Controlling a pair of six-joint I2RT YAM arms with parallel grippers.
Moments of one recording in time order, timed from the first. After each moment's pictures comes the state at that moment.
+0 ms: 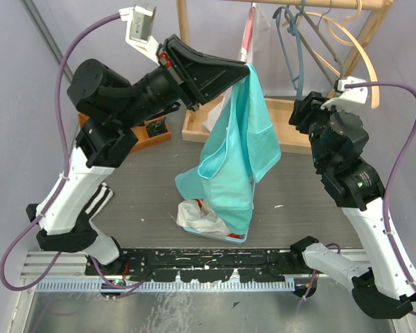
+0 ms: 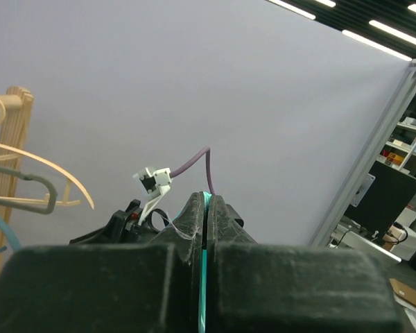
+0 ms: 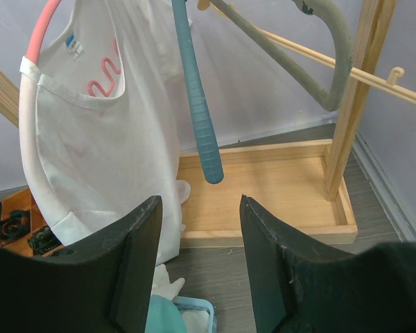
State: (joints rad) left arm -0.96 1.56 2.26 -0.12 0.33 -0.62; right arm 0.45 0.95 1.43 -0.48 0.54 0.24
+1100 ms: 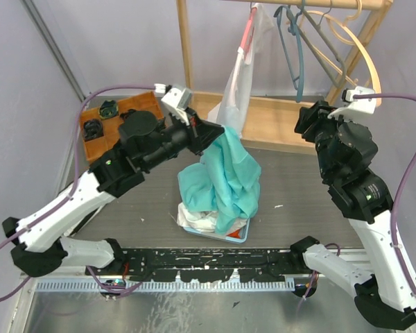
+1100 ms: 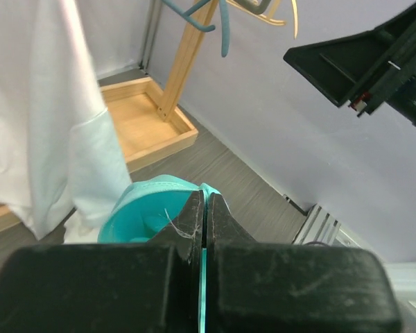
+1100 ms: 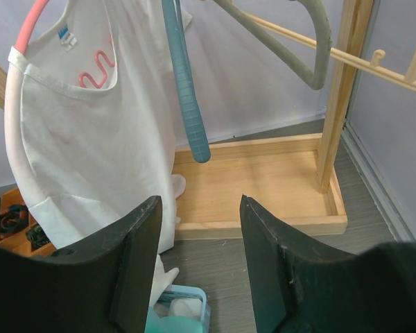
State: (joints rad) left arm -0.99 1.29 1.53 -0.23 -0.06 -0.36; right arm 0.45 0.87 1.40 -0.52 0.54 0.24
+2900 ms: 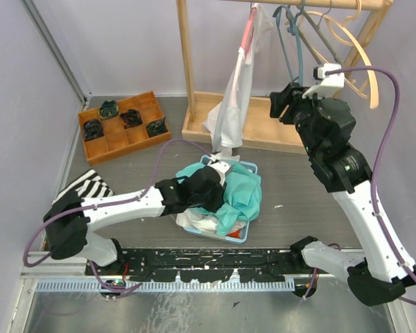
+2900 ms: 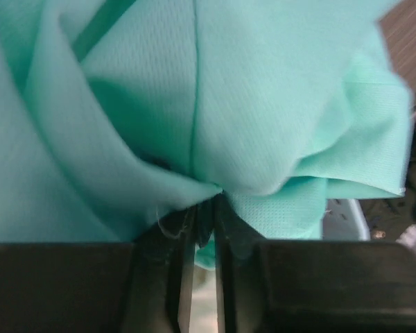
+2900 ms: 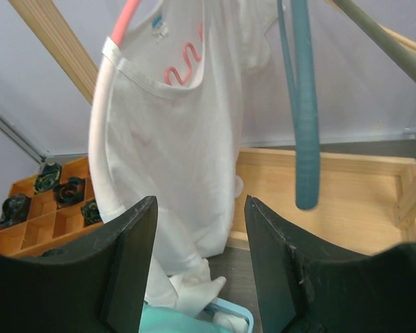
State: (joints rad) left arm -1.12 1.50 0.98 -0.23 -0.10 -0.47; right arm 0.45 1.01 1.42 -0.41 0.32 0.25
